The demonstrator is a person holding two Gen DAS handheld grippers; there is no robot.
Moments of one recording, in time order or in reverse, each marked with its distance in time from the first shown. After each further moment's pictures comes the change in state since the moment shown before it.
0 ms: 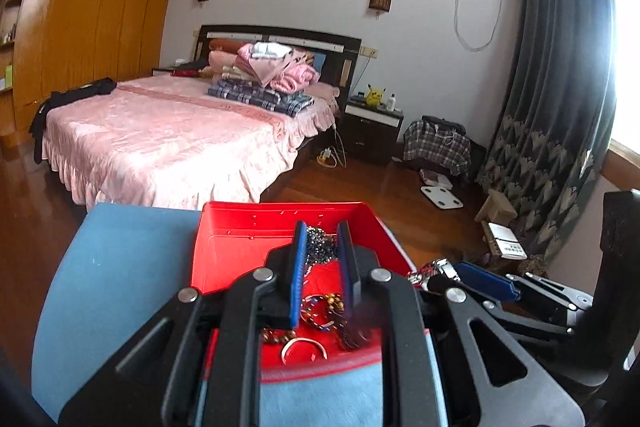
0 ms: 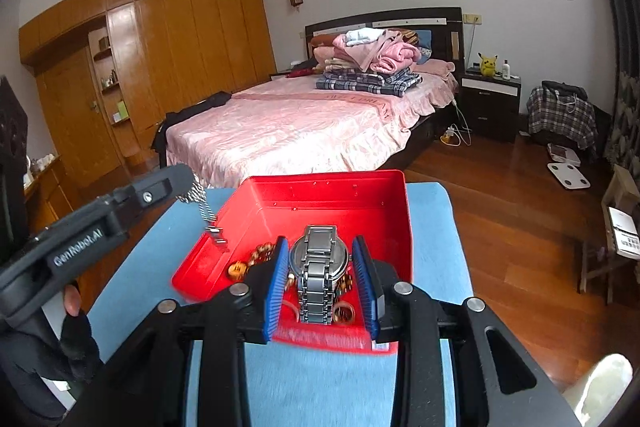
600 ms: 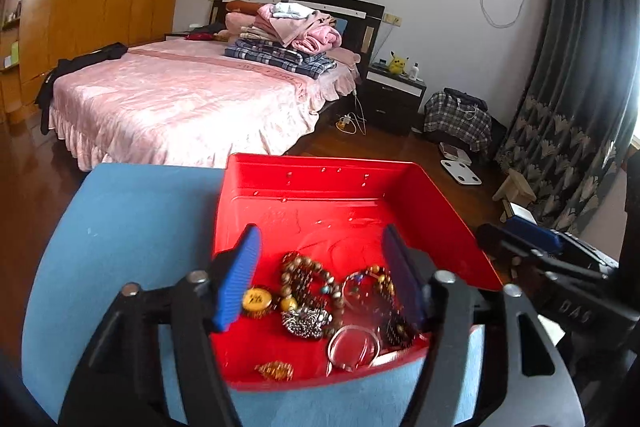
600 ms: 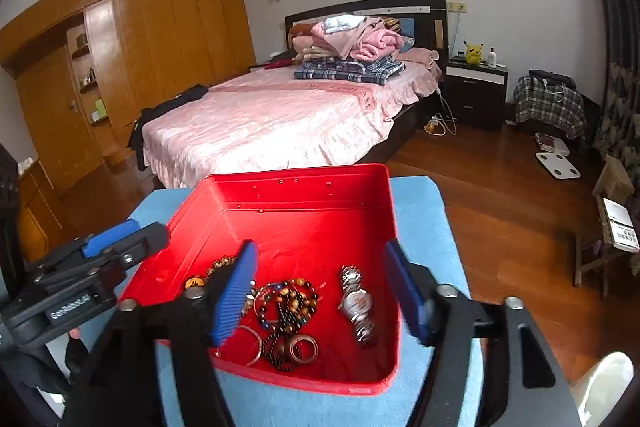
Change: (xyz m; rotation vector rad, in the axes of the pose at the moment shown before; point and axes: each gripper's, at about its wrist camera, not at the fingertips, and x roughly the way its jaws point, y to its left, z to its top) left arm 0.038 0.053 -0.025 -0.034 0.107 0.049; right arm 0.037 -0.017 -0.001 0.022 0.016 -0.077
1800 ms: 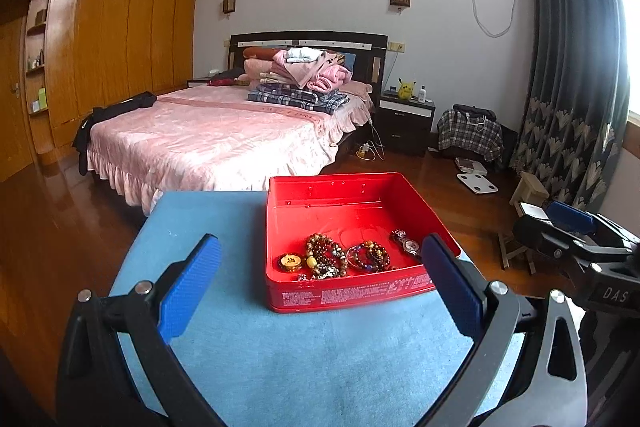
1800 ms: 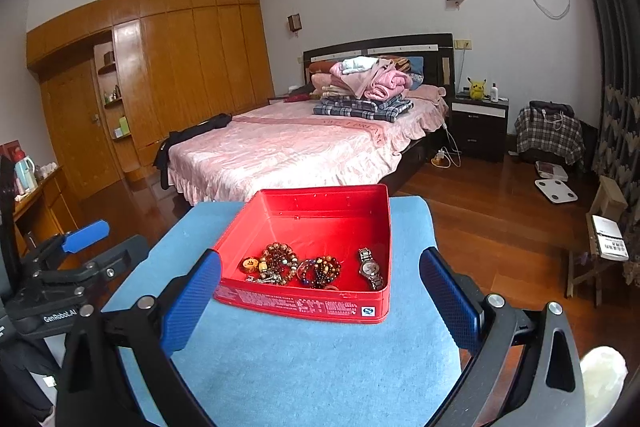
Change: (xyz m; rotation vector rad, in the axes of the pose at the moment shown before) left arm -0.144 -0.041 -0.030 0.092 -0.126 0.116; right arm -0.122 0.018 -0.019 -0.036 -0.122 0.056
